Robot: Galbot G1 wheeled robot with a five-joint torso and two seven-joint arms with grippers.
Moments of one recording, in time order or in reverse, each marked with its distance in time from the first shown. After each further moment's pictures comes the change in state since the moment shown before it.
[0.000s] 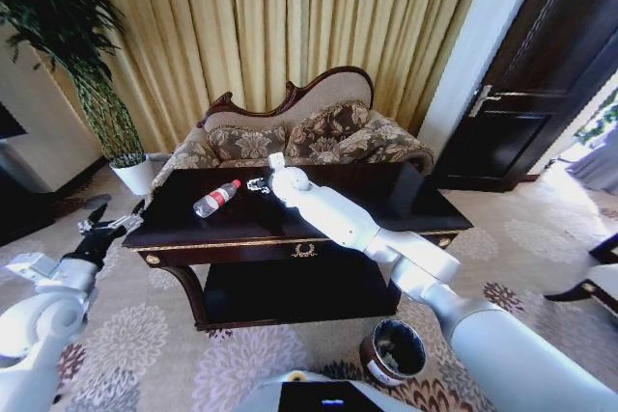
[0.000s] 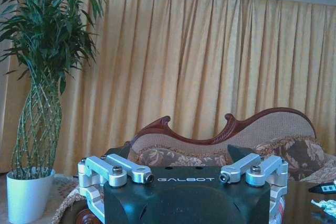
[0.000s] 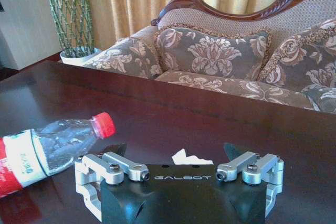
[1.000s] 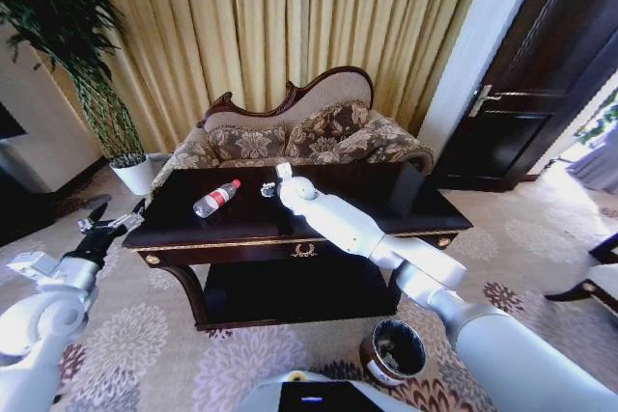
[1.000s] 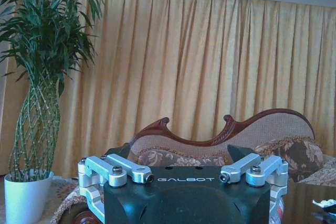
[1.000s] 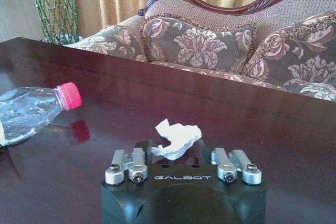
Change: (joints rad) left arm -0.010 0.007 0.010 0.002 0.000 -0.003 -0.005; right arm -0.032 -0.050 -0.029 0.005 -0.041 0.015 -0.006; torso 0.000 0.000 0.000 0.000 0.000
